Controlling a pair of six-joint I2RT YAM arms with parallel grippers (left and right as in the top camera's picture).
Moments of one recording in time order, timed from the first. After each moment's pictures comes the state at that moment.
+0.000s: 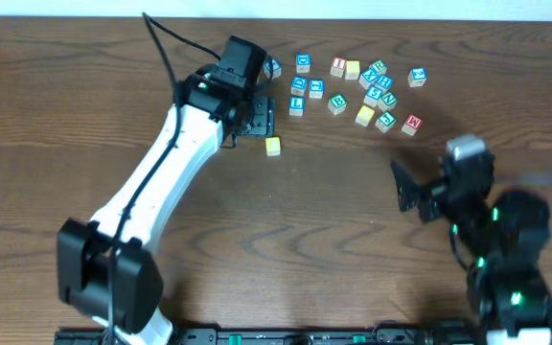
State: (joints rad) left arm -0.40 1.75 1.58 -0.92 -0.03 -0.33; right arm 0.05 0.77 0.75 -0.37 -0.28 -0.12
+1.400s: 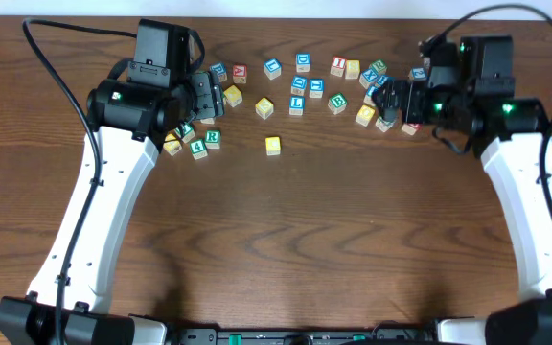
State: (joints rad) left arm -0.22 1.56 1.60 -0.97 -0.04 -0.32; right arm 0.06 1.56 1.48 -0.82 -0.32 0.16
